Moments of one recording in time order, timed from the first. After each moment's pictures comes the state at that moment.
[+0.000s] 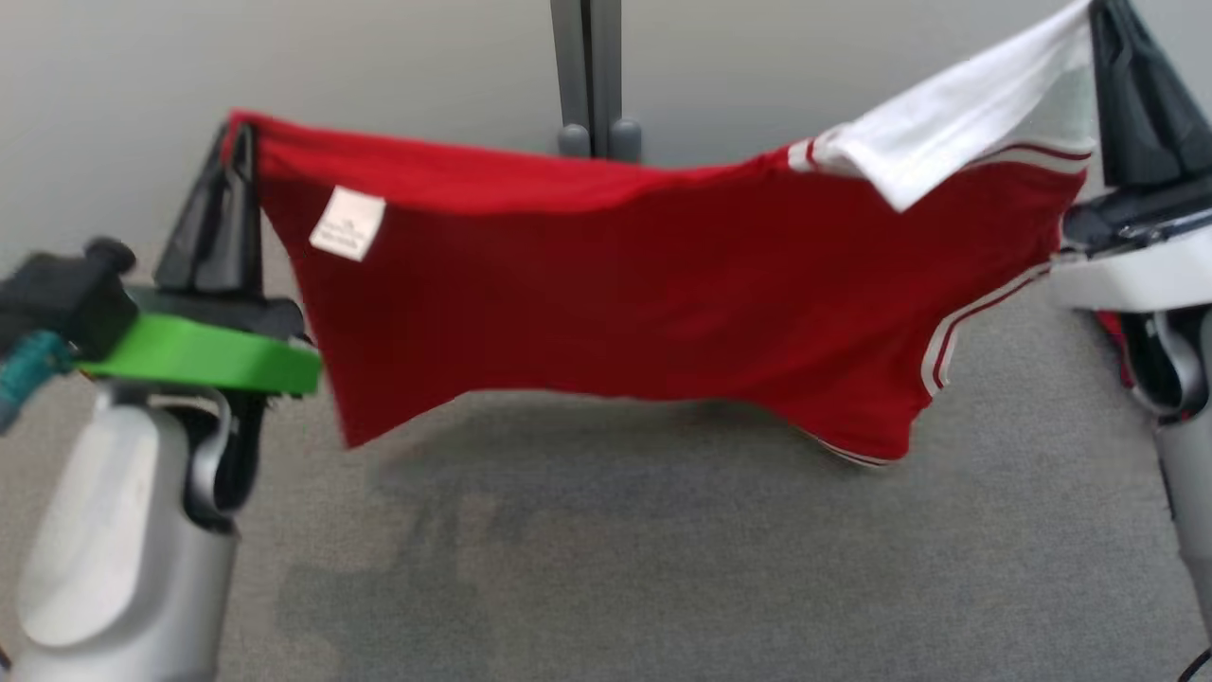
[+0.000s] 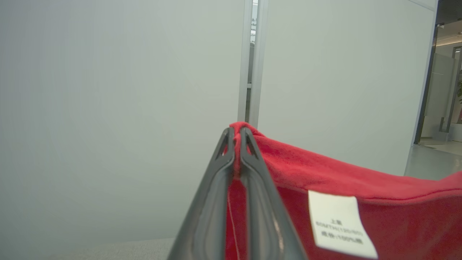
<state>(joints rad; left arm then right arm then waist) -0.47 0.23 -0.16 0.17 -0.44 -0.13 -0.20 -0.56 -0.29 0.02 0.07 0.22 0.13 -0.26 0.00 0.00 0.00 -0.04</state>
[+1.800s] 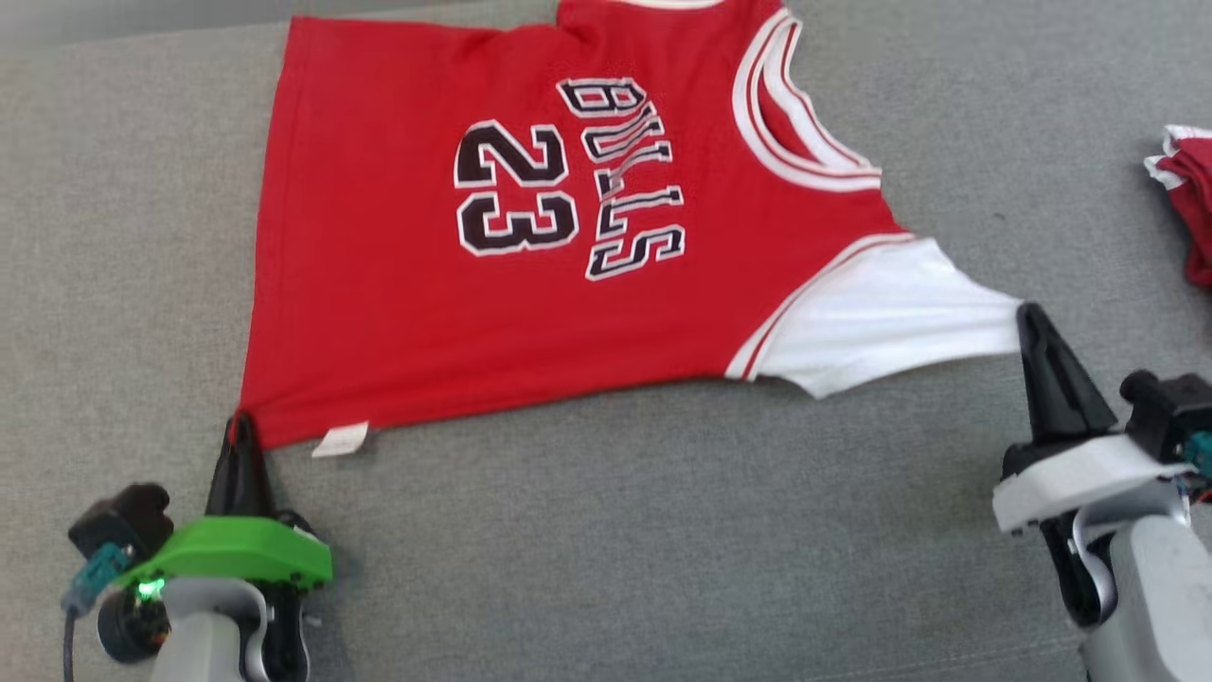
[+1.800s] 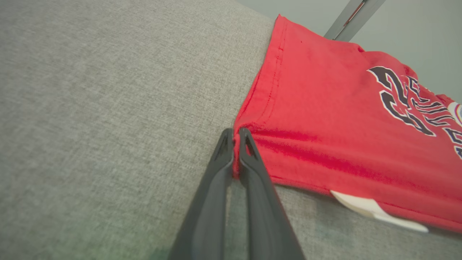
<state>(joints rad) -0.30 0.06 0.09 0.61 -0.50 -0.13 -0.26 -0.28 -0.14 -0.12 0.32 0.16 0.14 -0.26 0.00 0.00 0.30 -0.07</state>
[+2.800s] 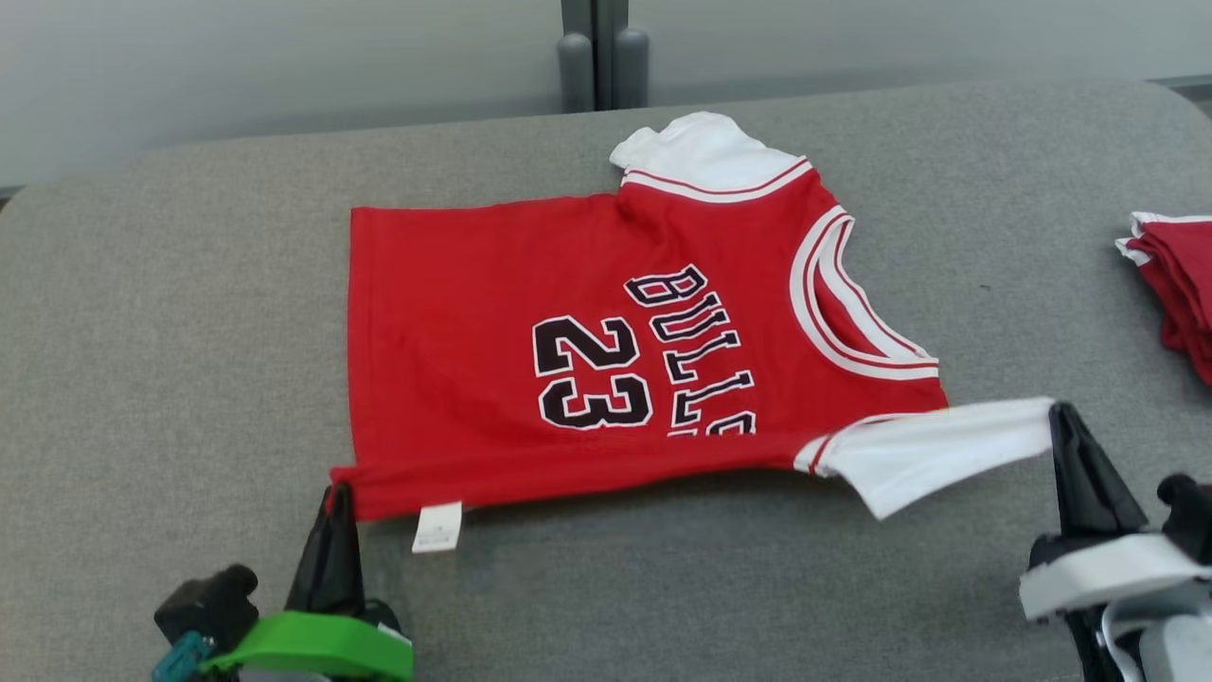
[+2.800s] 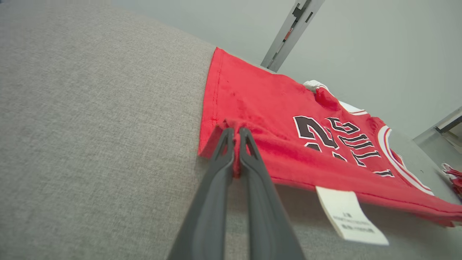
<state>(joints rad) 0.00 0.05 -0.10 0.29 -0.54 -0.13 -0.26 -0.03 -0.11 -0.16 0.20 0.23 0.13 -0.26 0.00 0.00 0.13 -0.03</state>
